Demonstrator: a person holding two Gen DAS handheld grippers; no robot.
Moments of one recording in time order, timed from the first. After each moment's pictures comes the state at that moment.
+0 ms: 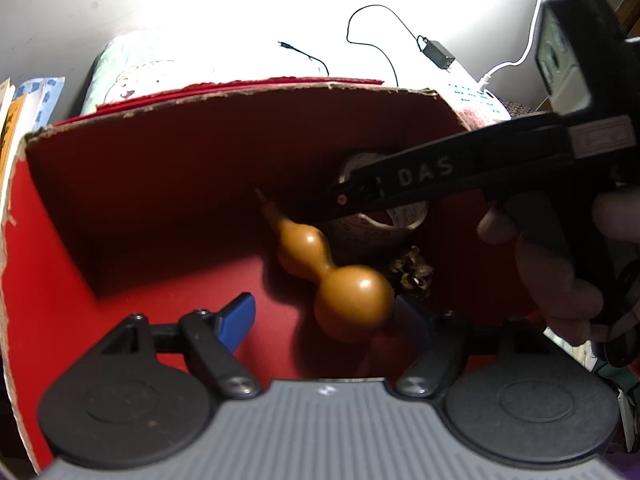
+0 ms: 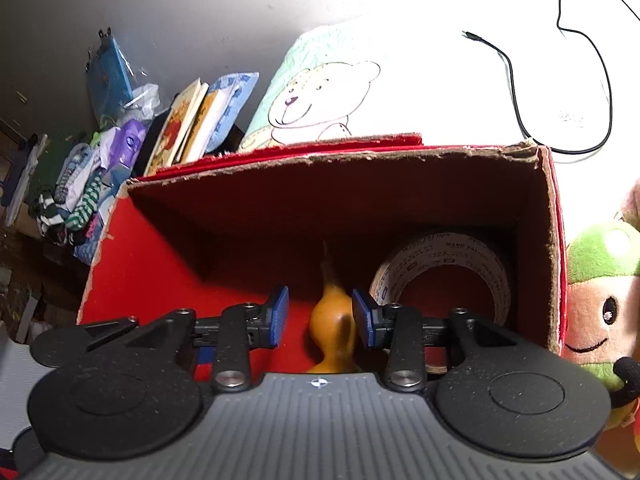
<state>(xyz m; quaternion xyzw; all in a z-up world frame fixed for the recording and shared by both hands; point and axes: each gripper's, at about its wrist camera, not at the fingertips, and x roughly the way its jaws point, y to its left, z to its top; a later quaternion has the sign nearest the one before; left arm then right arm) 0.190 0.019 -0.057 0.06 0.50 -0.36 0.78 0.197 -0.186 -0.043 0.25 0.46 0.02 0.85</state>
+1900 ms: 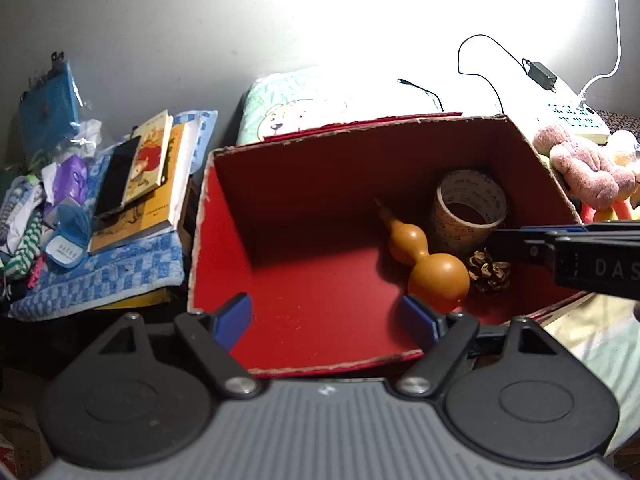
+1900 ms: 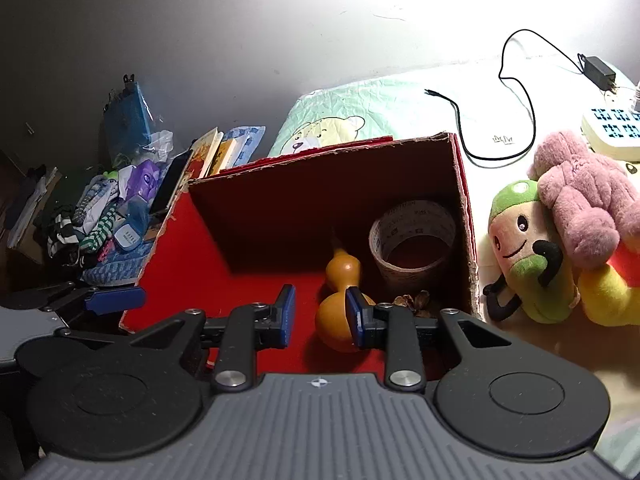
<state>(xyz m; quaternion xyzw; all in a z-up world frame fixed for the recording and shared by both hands) 0.115 0.037 0.010 0.15 0.44 -0.15 0.87 0.092 -0.144 0.011 0.23 0.38 -0.04 0.90</state>
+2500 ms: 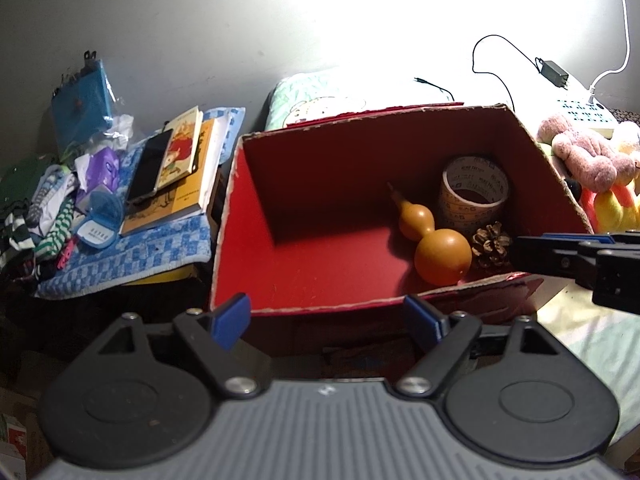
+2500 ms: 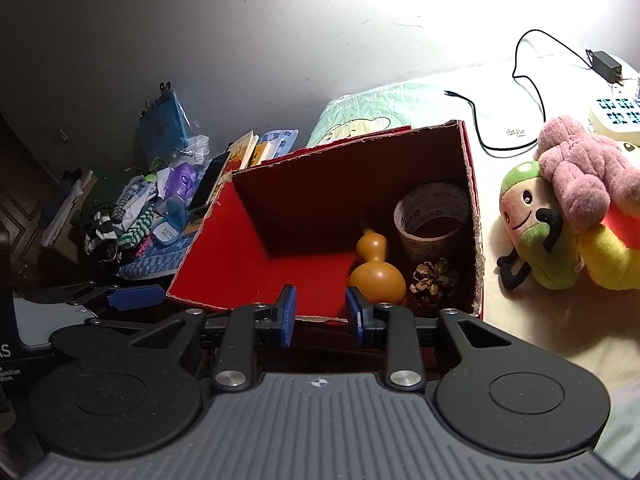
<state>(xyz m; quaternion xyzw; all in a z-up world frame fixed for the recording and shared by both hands) 0.075 0.042 0.017 0.16 0.44 -0.11 0.88 0.048 -0.135 0.016 0.25 0.35 0.01 0.90</state>
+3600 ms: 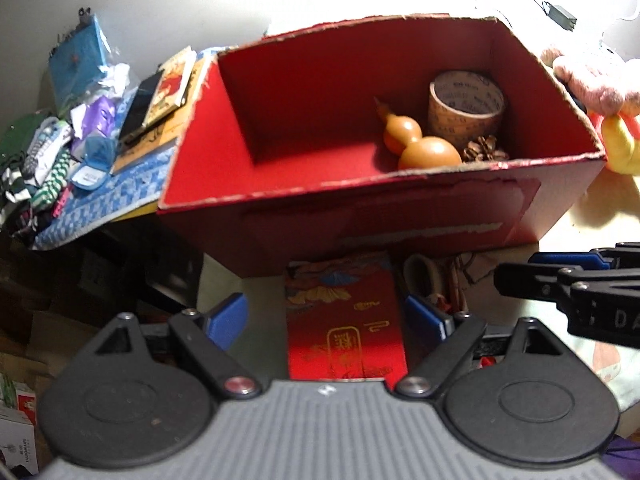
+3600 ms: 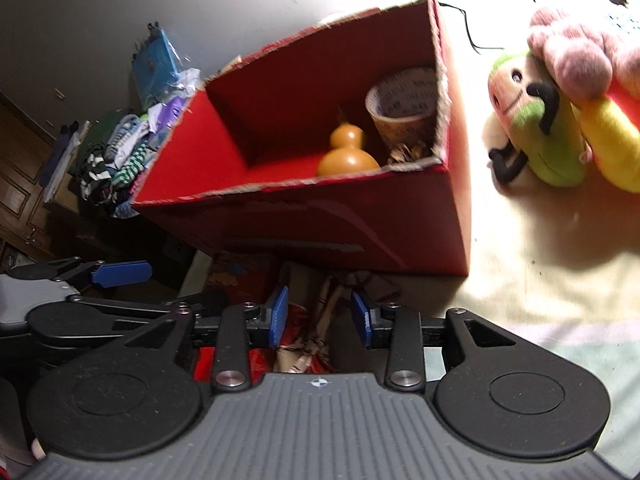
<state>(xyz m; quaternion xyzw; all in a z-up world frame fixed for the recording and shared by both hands) 0.047 0.026 -0.031 0.17 0.50 -0.09 0.84 0.026 -0.140 -0.045 0.27 0.44 0.03 0.86</state>
